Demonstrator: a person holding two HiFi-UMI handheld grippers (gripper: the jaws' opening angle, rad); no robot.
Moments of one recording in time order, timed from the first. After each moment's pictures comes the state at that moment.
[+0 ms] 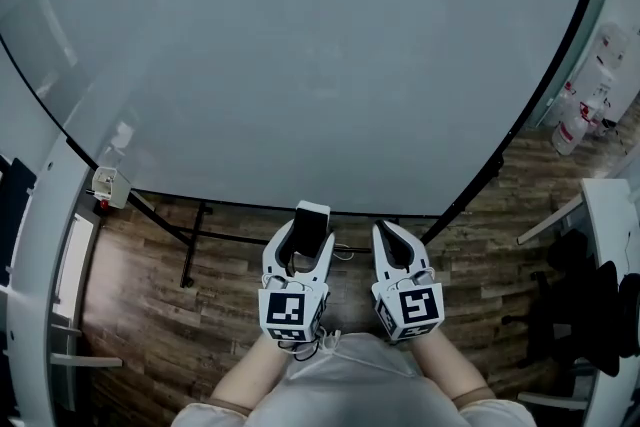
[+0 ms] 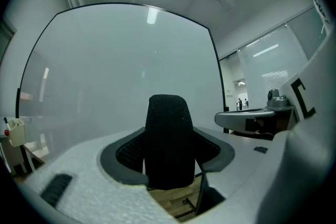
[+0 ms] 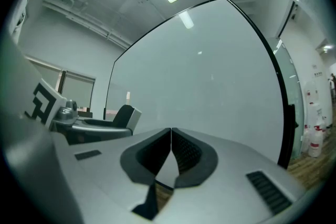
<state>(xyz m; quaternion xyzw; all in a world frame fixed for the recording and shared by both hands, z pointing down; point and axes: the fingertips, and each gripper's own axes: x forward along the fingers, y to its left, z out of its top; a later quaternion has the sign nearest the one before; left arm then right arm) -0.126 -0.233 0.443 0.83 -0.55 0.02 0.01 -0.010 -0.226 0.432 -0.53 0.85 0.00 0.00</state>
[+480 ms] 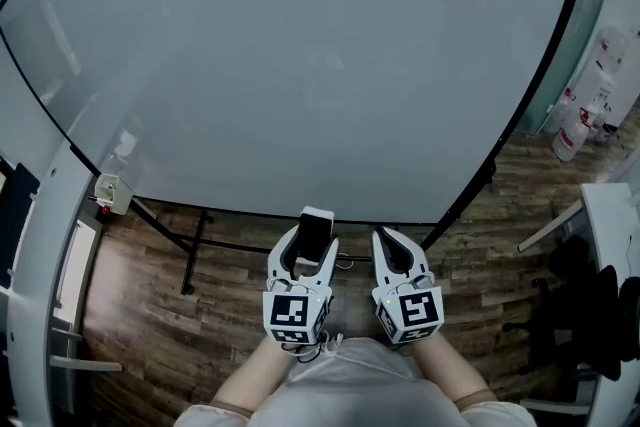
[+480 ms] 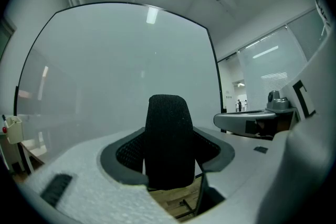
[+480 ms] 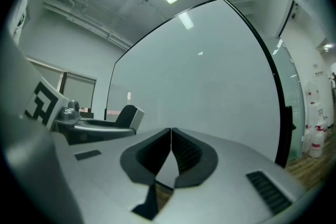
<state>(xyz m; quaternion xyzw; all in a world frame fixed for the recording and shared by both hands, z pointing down) -0.105 -0.232 0.439 0.83 -0.55 0.02 0.02 0.005 -0.224 0.430 -0.52 0.85 0.00 0.00</state>
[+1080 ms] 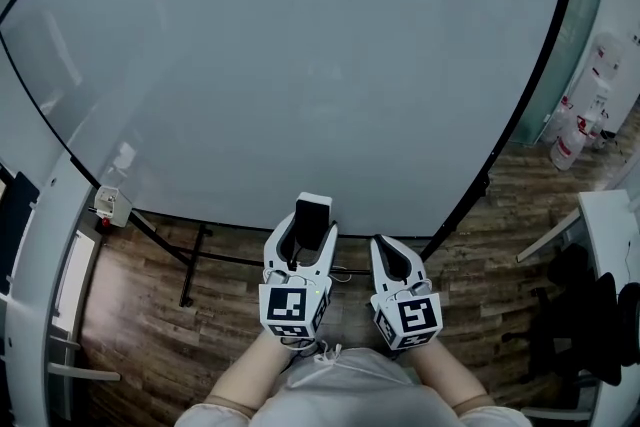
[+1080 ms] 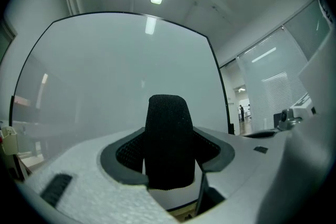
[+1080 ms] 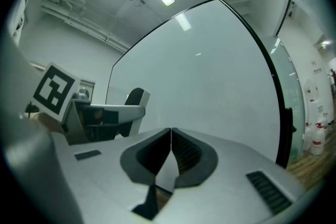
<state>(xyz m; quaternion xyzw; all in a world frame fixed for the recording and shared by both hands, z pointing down) -0.096 -0.262 0.388 0.83 -0.55 -0.02 -0.04 0.013 -0.233 0.421 -0.53 0.85 -0.01 0.02</state>
